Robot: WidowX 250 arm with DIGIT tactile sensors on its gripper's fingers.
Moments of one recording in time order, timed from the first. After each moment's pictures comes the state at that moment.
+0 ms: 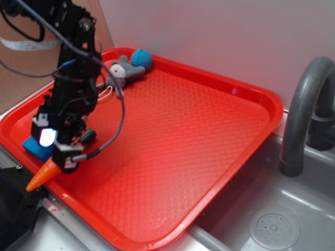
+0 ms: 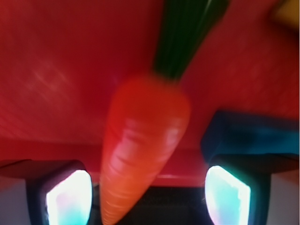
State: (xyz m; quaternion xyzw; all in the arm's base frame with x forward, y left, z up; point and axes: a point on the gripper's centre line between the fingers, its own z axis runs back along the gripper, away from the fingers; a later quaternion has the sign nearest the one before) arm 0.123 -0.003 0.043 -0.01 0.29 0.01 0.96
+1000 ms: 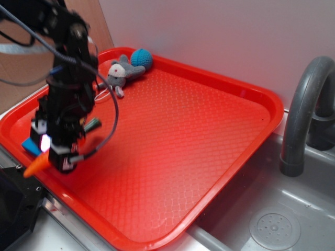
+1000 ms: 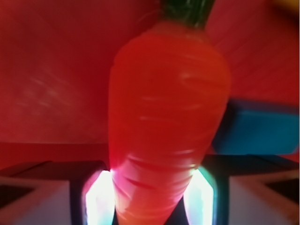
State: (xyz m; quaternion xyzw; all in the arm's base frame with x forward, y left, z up) arm 0.135 -0.011 0.067 0.03 0.22 0.02 0.98
